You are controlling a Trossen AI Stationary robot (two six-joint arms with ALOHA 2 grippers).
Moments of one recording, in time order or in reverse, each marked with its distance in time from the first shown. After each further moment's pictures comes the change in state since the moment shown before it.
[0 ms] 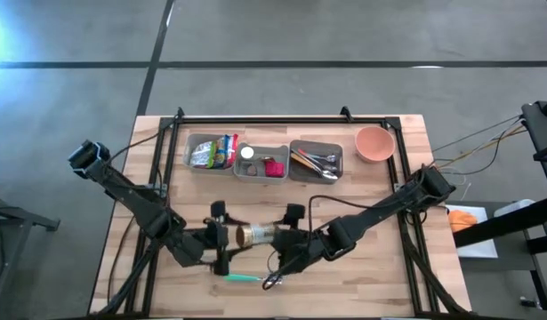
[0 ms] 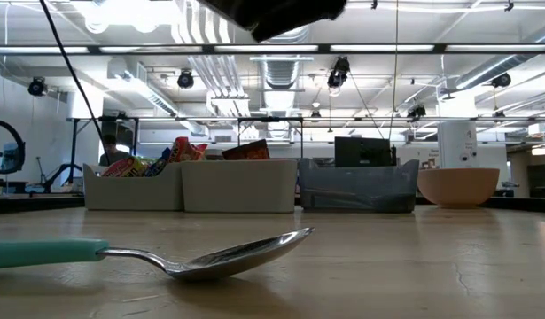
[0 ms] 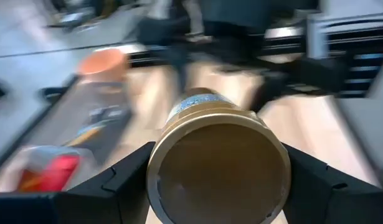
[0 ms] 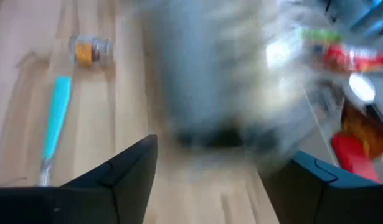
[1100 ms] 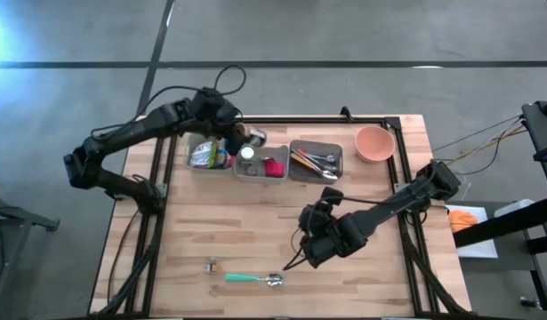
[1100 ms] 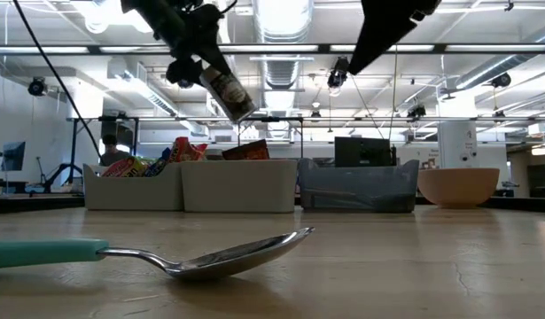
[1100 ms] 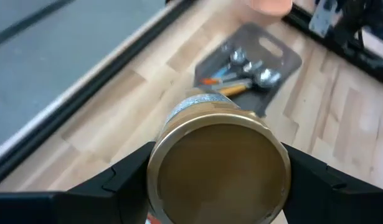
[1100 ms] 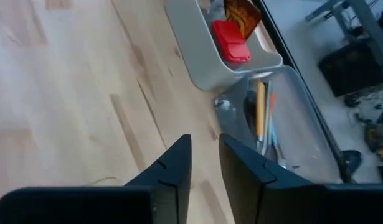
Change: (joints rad) left arm 1.177 -0.019 0.253 -0.473 0.879 0.085; right arm -0.007 -0.087 -0.023 -0.637 0.199 0.461
